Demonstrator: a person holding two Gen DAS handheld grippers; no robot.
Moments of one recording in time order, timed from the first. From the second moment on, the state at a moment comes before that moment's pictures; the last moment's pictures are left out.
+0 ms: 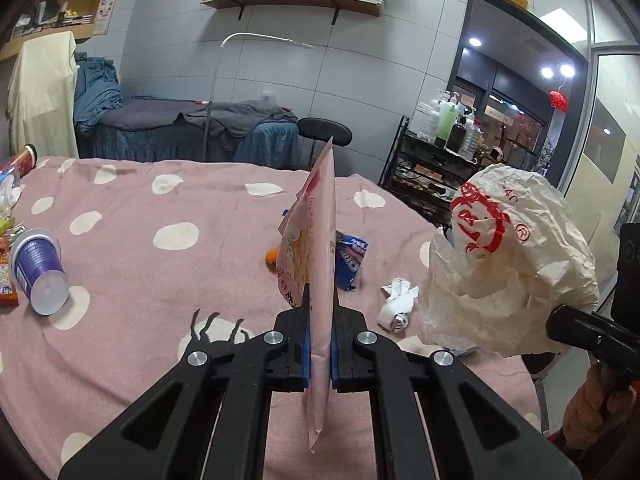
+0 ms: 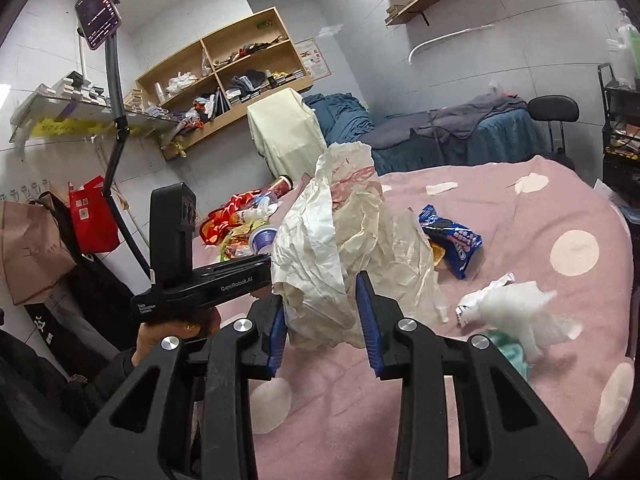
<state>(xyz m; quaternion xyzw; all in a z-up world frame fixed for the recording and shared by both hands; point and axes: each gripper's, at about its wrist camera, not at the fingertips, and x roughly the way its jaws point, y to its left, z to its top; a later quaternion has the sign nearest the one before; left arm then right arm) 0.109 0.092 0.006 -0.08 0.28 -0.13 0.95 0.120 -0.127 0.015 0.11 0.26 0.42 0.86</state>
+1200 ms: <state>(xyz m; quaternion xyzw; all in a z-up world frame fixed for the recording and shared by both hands) 0.163 -0.200 0.002 -0.01 0.31 -0.42 0.85 0.120 -0.419 -0.084 0.27 0.29 -0.05 0.92</state>
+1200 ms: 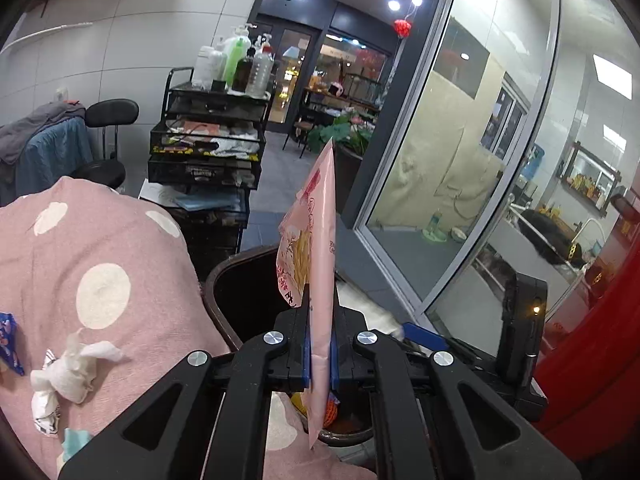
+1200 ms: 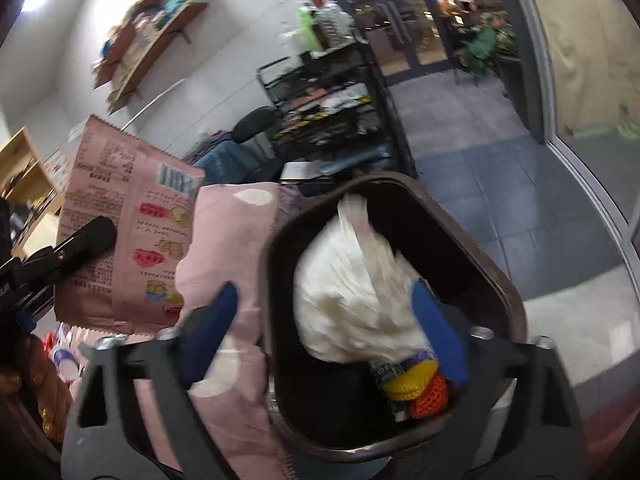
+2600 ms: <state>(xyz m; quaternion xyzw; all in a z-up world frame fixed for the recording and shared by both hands) 0.160 -0.221 -0.018 -0.03 0.36 -0.42 0.83 0.056 -0.444 -0.051 0.24 0.19 -0.21 0.93</state>
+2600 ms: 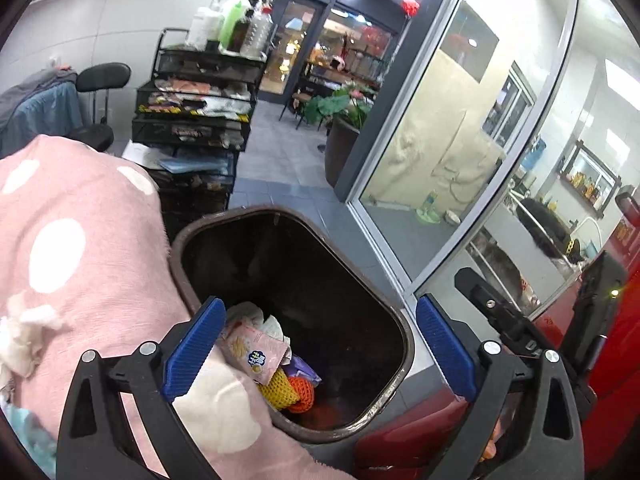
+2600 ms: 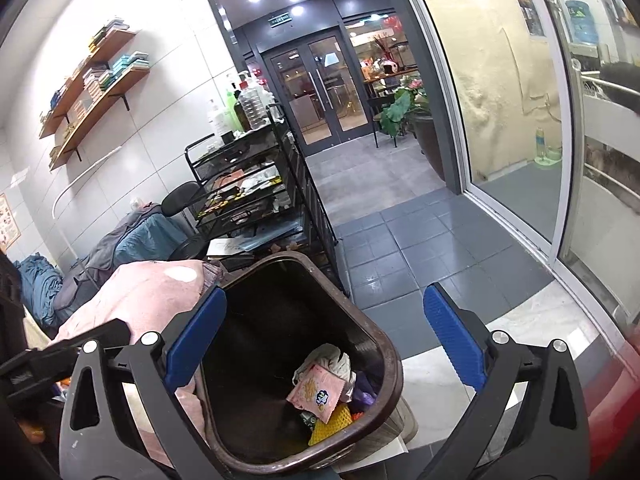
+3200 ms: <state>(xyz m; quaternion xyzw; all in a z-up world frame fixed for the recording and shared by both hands) 0.125 -0.090 0.009 -0.02 0.28 -0.29 0.91 0.098 -0.356 -0.022 0.17 0.20 -0.06 0.96</state>
